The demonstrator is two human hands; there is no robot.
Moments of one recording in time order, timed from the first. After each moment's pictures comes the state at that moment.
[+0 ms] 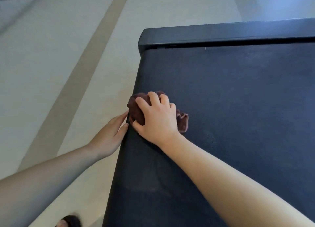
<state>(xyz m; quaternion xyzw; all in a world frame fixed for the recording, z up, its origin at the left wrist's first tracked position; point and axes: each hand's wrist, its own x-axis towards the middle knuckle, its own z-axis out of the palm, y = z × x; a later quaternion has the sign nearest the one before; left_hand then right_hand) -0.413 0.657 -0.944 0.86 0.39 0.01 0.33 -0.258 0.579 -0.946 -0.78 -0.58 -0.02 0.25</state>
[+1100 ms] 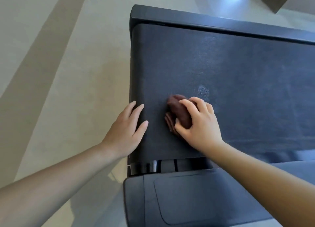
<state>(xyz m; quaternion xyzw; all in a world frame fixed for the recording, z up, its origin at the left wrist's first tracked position) -0.505 0.570 -0.954 0.89 0.27 0.09 0.36 -0.341 0.417 -0.932 -0.86 -0.46 -0.06 0.21</state>
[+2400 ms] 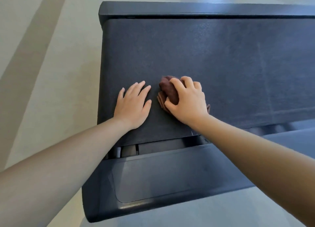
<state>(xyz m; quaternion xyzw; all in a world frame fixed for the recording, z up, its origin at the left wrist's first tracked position) -0.397 0.513 -0.951 0.96 0.23 0.06 0.14 -0.274 0.374 -0.930 -0.89 -0.42 -0.02 0.18</state>
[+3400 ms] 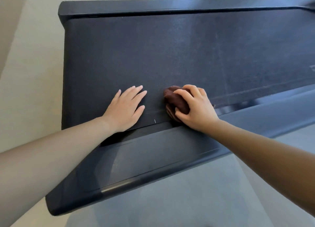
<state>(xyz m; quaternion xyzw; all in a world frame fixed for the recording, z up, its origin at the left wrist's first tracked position) -0.380 0.450 -0.945 0.99 0.08 0.02 0.15 -0.253 0.236 -0.918 -0.89 -0.42 0.00 0.19</state>
